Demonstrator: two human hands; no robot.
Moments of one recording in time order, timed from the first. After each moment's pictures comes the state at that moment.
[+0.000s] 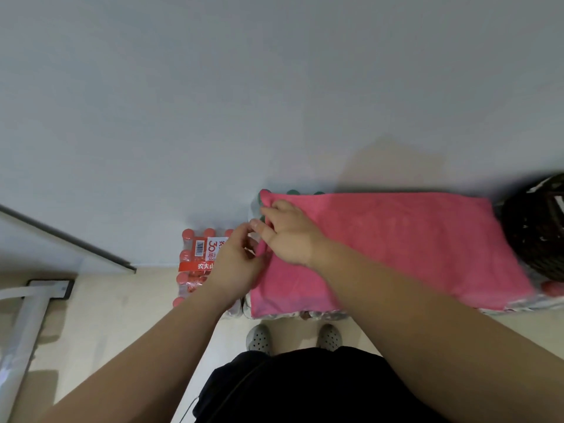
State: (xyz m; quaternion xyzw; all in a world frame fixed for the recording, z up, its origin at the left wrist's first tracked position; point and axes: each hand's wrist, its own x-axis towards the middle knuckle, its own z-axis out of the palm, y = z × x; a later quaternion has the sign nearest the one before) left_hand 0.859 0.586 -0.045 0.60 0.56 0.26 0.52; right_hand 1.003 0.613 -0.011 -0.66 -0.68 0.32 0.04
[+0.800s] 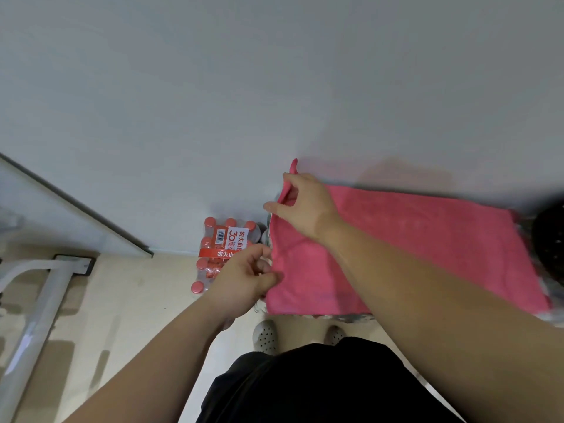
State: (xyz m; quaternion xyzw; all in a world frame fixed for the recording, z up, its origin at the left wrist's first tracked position) left_hand 0.822 0.545 -0.030 0.46 0.50 0.25 0.68; right_hand 0.991 0.637 -0.012 -0.69 -0.62 0.30 0.20
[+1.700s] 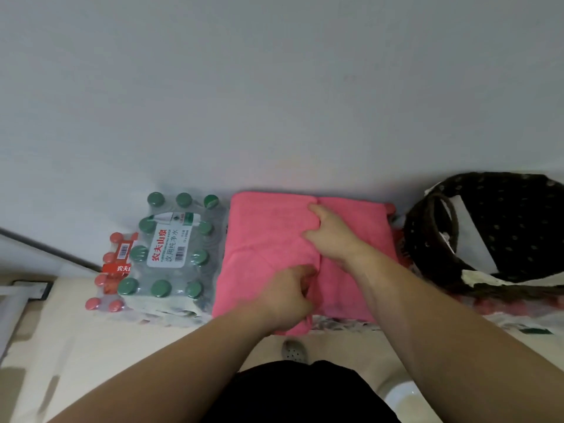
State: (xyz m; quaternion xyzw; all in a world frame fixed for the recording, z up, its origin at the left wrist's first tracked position) left_hand 1.164 0.482 -0.016 0.71 0.48 0.07 0.52; right_hand 1.310 0.549 -0.035 -0.71 -0.52 0.42 0.20
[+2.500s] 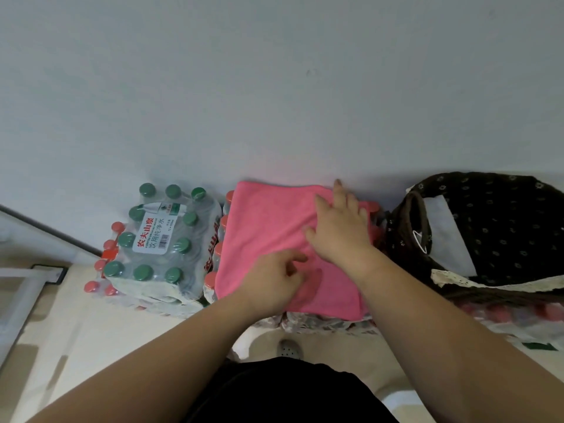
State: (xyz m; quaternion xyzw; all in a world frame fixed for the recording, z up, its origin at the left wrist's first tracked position) left_hand 1.193 0.474 -0.009 0.71 0.55 0.12 0.42; right_hand 1.352 0.522 -0.003 -0.74 -0.66 0.15 -0.01
